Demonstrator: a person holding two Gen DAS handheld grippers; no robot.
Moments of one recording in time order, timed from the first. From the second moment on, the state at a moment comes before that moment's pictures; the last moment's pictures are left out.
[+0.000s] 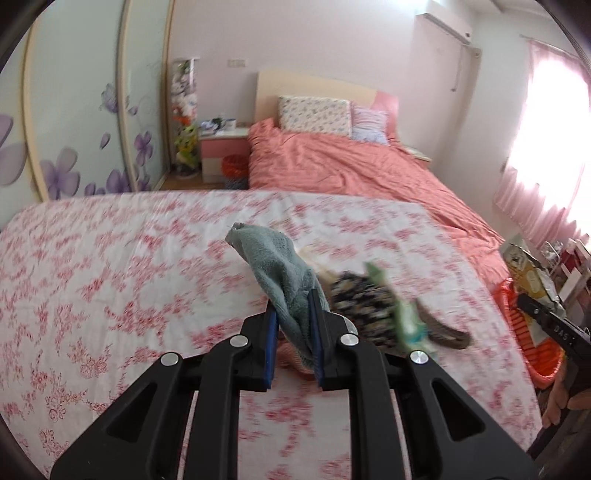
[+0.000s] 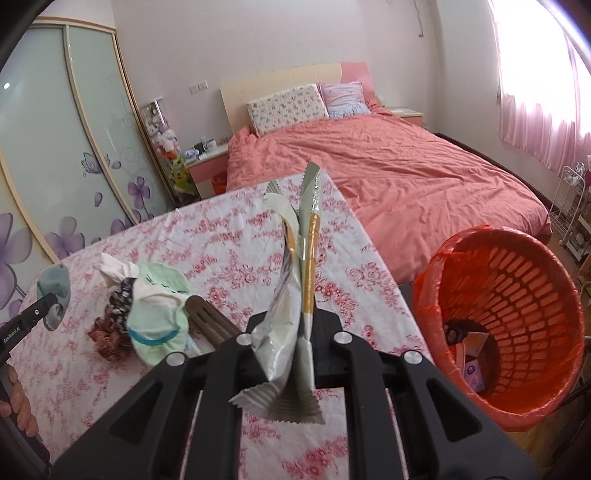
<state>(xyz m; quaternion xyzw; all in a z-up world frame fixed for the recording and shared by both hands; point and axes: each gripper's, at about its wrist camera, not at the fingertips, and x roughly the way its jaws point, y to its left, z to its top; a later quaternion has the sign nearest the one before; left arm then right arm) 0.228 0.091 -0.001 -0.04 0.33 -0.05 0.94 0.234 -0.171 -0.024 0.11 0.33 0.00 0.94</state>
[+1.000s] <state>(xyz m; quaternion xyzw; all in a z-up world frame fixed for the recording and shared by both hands) 0.228 -0.211 -0.009 0.04 0.34 -0.35 0.87 0.173 -0.368 -0.021 0.19 0.30 -0.10 0.93</state>
